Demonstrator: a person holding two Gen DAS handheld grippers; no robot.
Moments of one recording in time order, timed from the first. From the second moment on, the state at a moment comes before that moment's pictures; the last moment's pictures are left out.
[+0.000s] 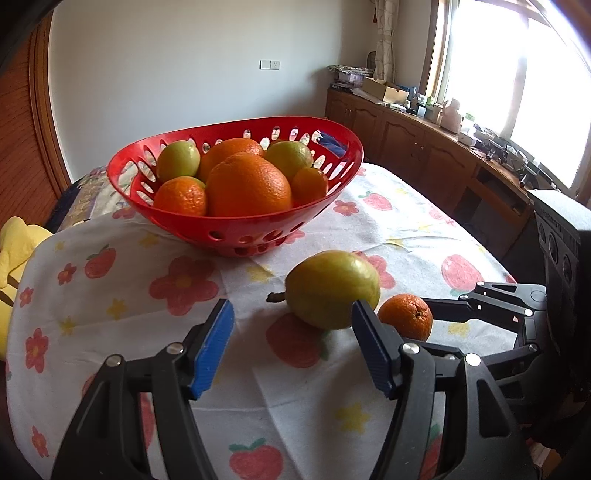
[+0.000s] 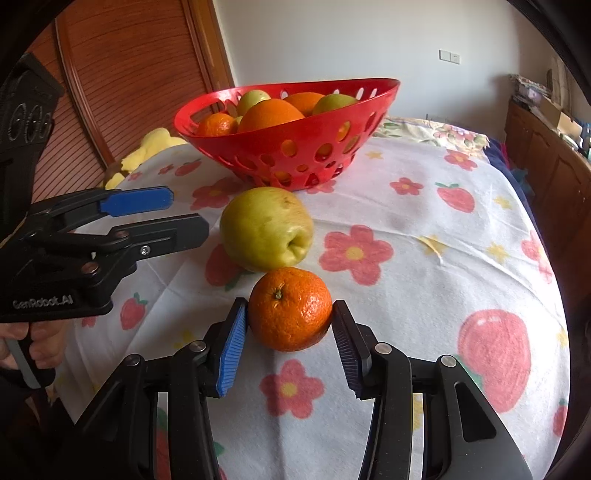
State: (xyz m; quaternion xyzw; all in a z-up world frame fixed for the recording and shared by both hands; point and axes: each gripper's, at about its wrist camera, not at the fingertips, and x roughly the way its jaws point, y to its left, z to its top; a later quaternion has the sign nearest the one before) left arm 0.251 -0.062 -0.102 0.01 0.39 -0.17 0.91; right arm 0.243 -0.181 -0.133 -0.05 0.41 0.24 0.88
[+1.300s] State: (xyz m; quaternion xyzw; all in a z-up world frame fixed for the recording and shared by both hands) left arm 0.287 -0.111 -0.122 0.04 0.42 -0.18 0.89; right arm 0.232 -0.200 -0.139 -0.05 0.39 0.24 0.89
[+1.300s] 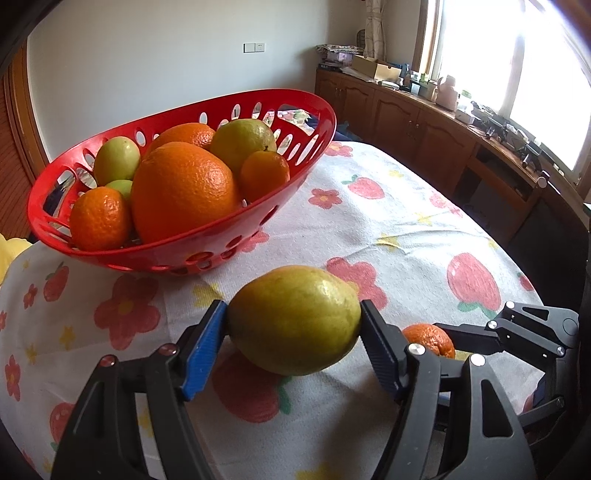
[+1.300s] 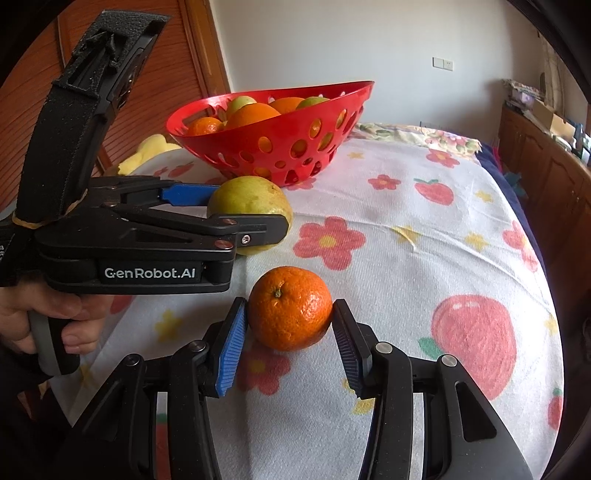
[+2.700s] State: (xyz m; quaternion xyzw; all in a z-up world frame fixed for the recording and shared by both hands) left arm 0.229 -0.045 -0.055 0.01 0.35 -0.17 0.92; right arm 0.238 -0.200 -0.098 -0.08 0.37 0.23 0.90
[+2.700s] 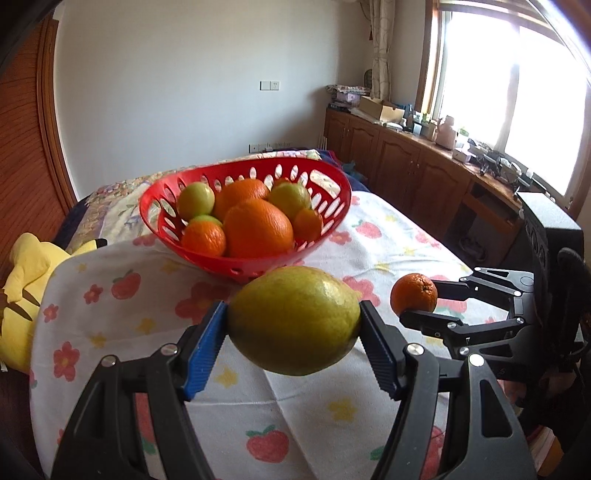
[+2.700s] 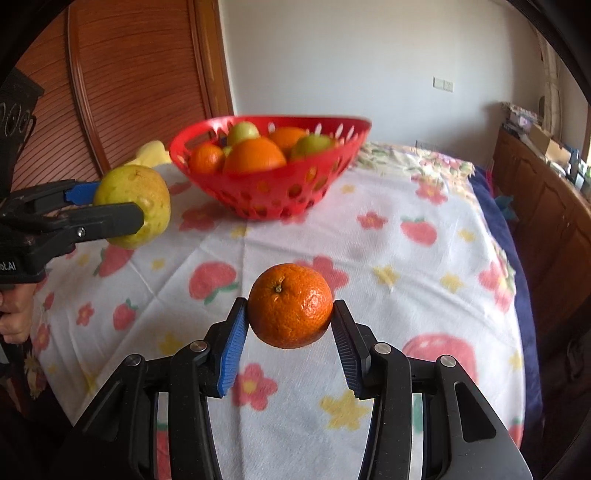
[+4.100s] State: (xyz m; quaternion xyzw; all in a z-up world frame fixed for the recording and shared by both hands) left arm 0.362 -0.011 -0.045 0.00 0.34 -0.13 0.93; right arm 0.375 -0.155 -0.061 -0.12 0.34 0.23 0.90
